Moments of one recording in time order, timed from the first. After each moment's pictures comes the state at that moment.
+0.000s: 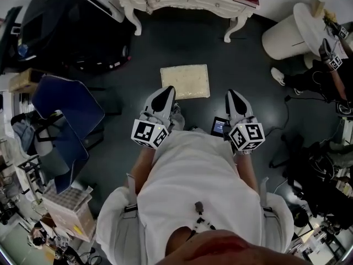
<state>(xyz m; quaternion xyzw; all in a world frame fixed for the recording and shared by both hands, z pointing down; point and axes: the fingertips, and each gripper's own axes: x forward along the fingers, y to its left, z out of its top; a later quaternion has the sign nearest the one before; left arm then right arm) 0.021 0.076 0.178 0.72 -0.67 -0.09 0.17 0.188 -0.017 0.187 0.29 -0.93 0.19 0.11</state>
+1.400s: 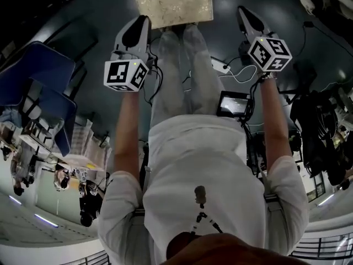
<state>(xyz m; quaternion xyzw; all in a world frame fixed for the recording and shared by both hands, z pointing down) -0.034 -0.035 0.498 0.65 -0.67 0.01 0.36 0.175 -0.186 0.533 0.24 -0.86 0.33 0.30</state>
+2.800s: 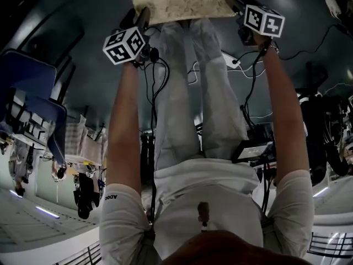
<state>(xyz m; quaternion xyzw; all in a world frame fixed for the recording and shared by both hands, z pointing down) -0.035 0.073 0.831 0.50 -0.66 0.08 0.56 0.192 -0.124 0.841 0.21 -0.76 0.41 0.46</state>
